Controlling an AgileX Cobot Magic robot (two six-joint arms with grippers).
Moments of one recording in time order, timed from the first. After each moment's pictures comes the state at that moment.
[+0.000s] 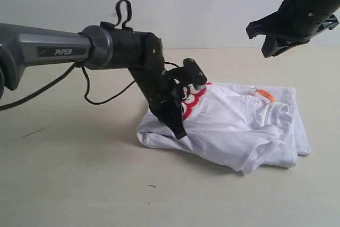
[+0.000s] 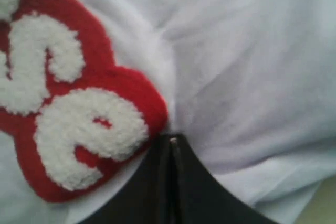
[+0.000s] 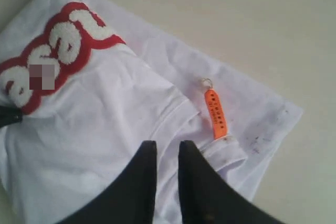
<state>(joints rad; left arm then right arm) -0.65 2.33 -1.75 -0.24 0.80 0.74 0.00 1.79 -1.46 0.18 0.89 -0.19</state>
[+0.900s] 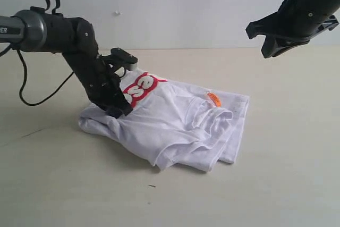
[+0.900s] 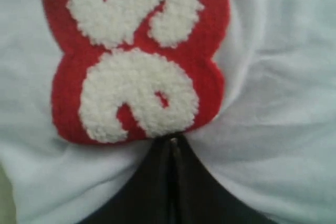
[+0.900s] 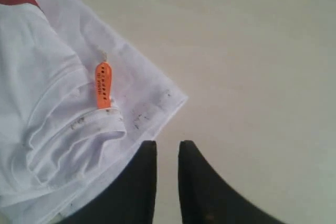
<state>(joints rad) -0.38 2.27 -1.64 -0.22 0.85 0.57 0.00 1.79 -1.46 0.18 0.90 -0.19</state>
